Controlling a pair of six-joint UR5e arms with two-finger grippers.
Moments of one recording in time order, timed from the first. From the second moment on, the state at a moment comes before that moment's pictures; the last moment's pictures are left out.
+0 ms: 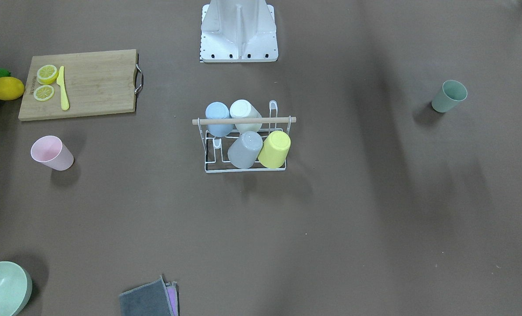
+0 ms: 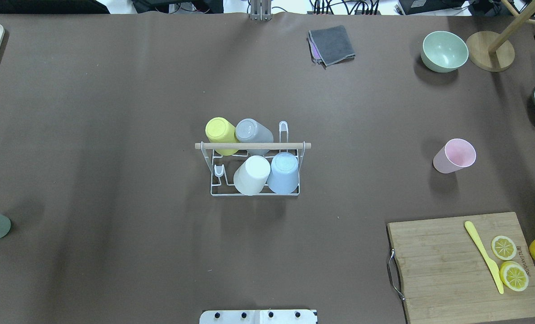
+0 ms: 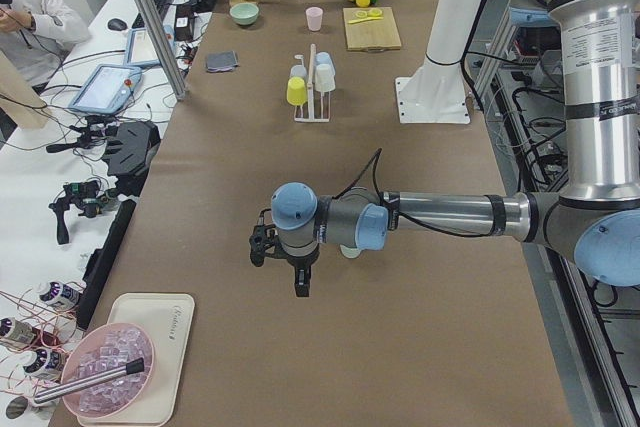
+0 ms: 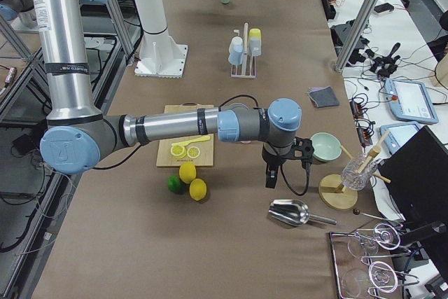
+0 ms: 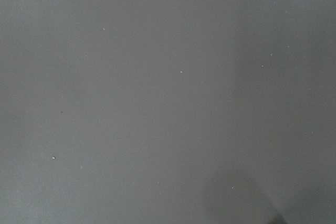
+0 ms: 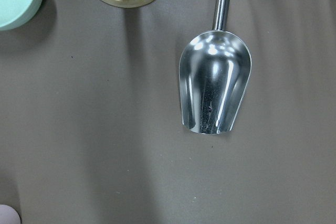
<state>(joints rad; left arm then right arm) -1.48 -1.41 -1.73 -1.66 -2.39 -0.16 1.52 -1.47 1.63 -1.64 2.33 0.21</state>
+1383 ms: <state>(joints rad) -1.49 -1.31 -1.84 -1.56 -2.38 -0.15 1.17 -1.07 1.43 -1.94 2.31 0.31</state>
